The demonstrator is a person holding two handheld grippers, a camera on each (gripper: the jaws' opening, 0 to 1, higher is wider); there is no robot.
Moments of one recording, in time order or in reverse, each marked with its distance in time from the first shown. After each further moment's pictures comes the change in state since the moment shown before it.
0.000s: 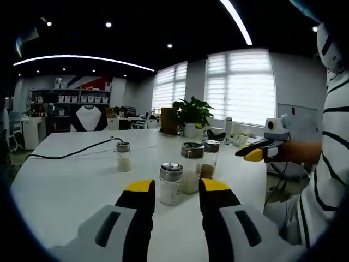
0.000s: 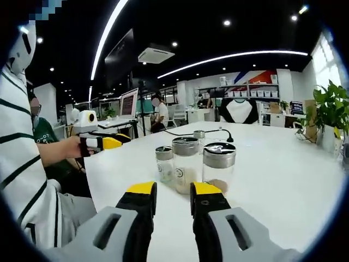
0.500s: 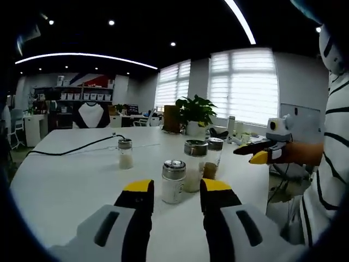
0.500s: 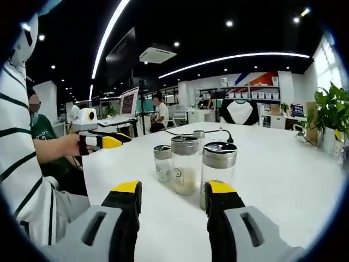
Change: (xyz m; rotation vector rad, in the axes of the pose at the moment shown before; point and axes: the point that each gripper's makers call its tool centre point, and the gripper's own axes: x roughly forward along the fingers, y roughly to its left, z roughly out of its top) left arm 0.015 0.003 -0.009 -0.016 0.023 0.003; right arm 0.003 -0.001 -0.006 -0.020 -0.004 -0.008
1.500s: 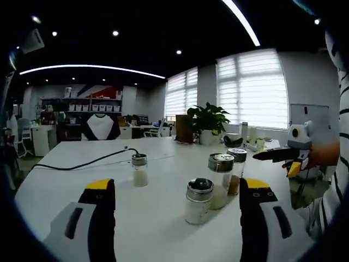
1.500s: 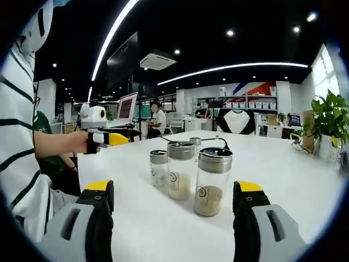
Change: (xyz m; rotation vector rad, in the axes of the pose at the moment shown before) left arm 0.031 0.042 0.024 0.055 -0.075 0.083; right arm 0.001 -0.007 0.005 -0.038 -0.072 -0.039
